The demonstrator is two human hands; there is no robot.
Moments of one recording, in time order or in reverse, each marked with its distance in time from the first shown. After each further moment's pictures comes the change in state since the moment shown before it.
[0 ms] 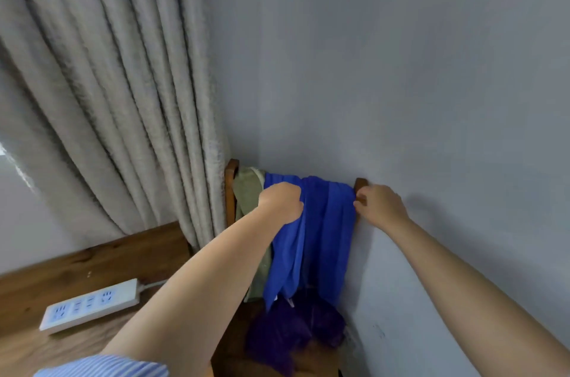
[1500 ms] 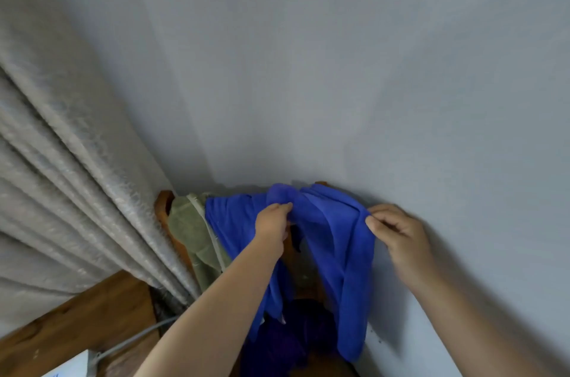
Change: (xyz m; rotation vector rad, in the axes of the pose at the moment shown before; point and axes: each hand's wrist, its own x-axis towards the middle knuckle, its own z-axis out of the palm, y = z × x) left_hand 0.091 0.082 0.050 -1.495 0.006 -0.612; right_hand -0.007 0.092 0.034 1.331 0.280 0.096
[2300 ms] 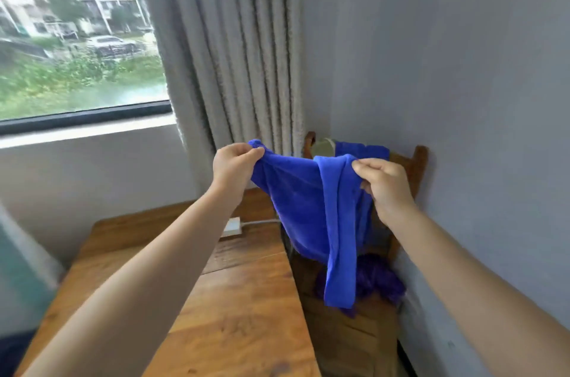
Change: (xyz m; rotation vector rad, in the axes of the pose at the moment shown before) left_hand -0.278 -0.025 -0.286 0.074 0.423 0.638; right_hand -0.213 -0.147 0.154 0.130 -0.271 0.070
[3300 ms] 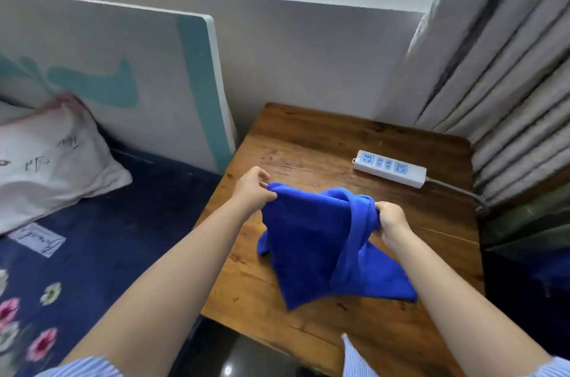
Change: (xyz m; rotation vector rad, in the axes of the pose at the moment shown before) left_hand 0.008 -0.233 -0.338 0.414 0.184 -0.680; right_hand -0.060 0.236 0.347 -0.310 -0.357 0.860
